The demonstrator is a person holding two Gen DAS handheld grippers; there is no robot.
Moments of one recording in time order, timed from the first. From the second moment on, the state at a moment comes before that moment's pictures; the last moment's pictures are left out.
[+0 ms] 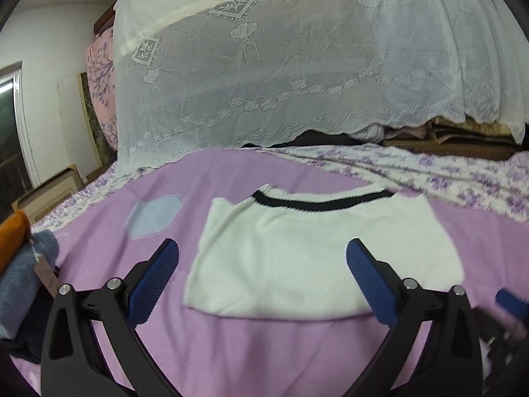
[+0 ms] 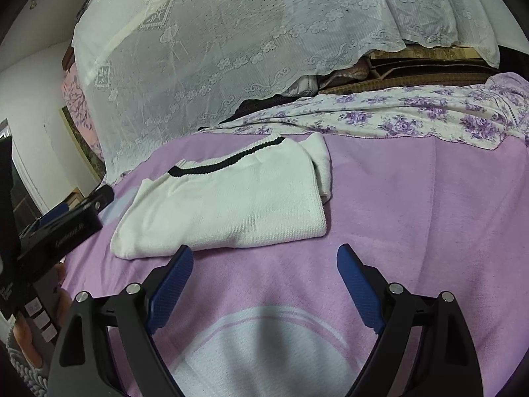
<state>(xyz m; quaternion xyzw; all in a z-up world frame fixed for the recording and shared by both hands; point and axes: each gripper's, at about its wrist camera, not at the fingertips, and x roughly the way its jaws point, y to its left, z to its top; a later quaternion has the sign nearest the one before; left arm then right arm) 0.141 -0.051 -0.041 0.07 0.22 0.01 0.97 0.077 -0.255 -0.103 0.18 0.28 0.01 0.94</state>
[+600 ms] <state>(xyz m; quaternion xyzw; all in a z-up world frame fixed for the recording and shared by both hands) 0.158 -0.030 -0.070 0.01 0.25 -0.01 0.97 0.088 -0.256 -0.119 0.20 0.31 0.01 0.93</state>
